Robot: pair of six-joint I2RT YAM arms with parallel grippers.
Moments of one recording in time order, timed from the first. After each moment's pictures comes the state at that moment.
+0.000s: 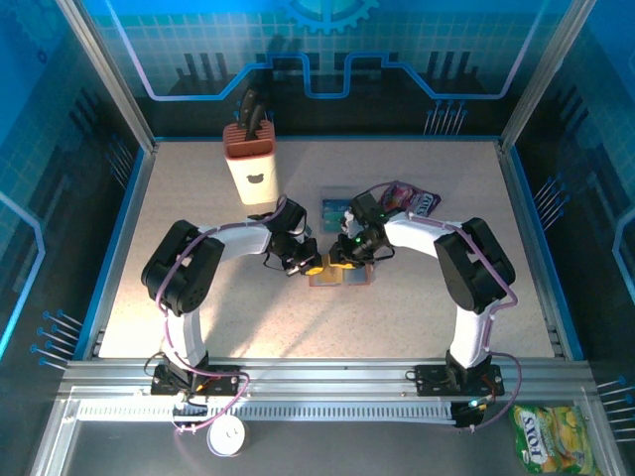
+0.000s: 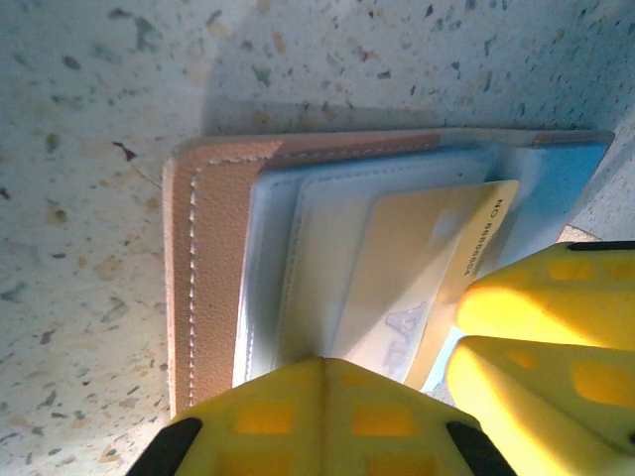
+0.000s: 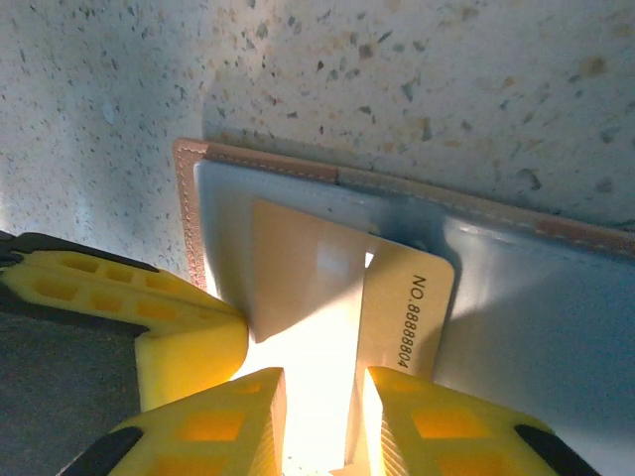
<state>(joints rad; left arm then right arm) -0.49 1.89 1.08 -0.39 0.56 -0.86 0.52 1.88 1.16 -0.50 -0.50 0.56</state>
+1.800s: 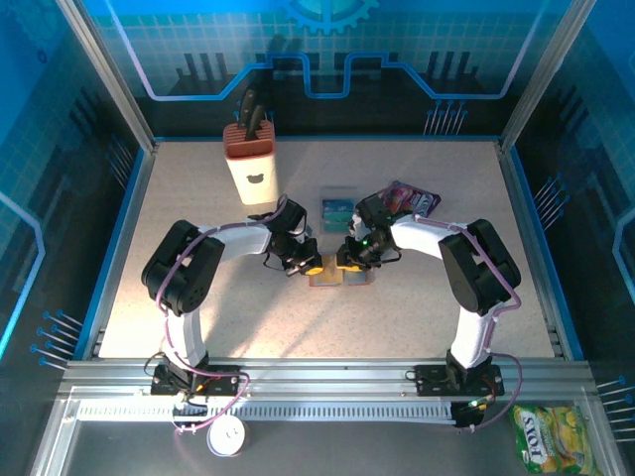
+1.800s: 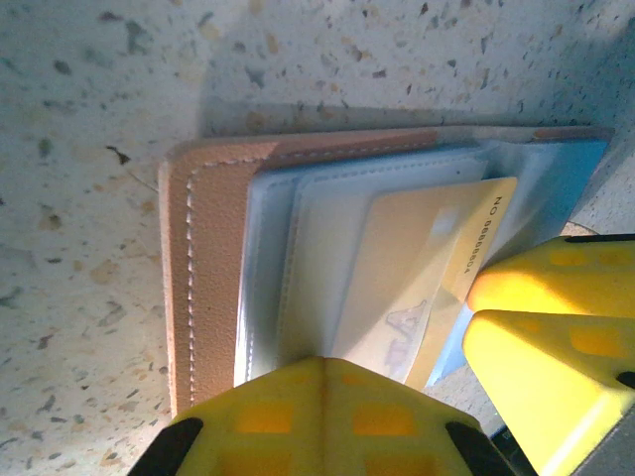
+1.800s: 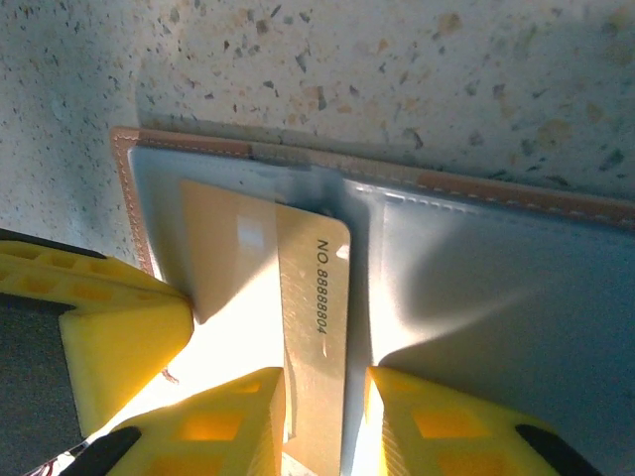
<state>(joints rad) -0.49 1.89 1.08 -0.39 0.56 -0.85 0.49 1.86 1.10 -0.49 -0.50 0.56</state>
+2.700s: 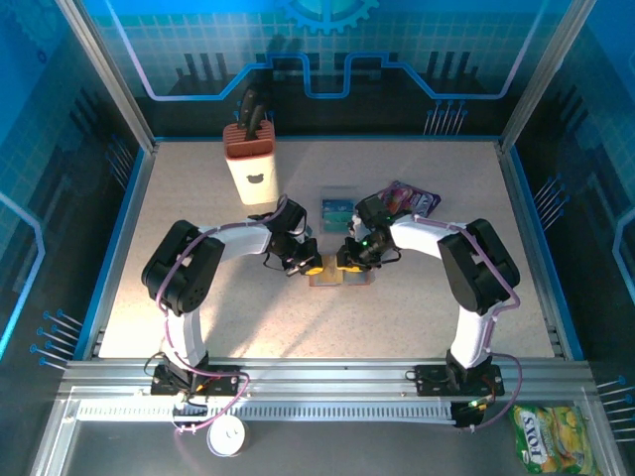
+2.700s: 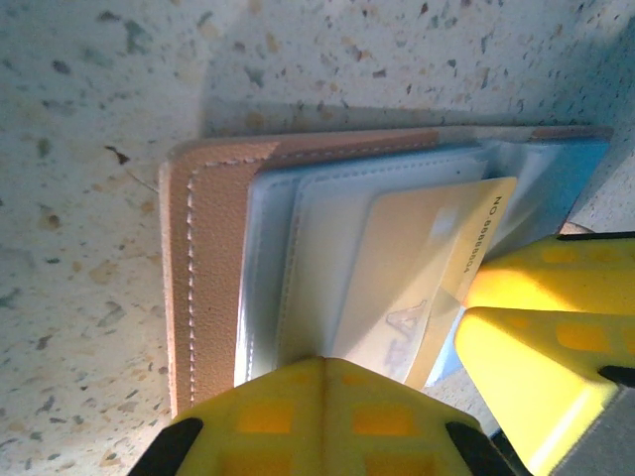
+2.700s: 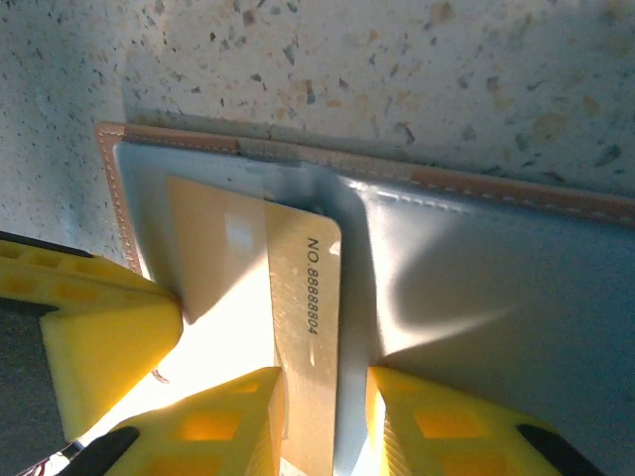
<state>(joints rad) -0.49 1.89 1.08 -0.39 0.56 -0.85 0.49 1.87 1.10 -0.50 -0.49 0.56</state>
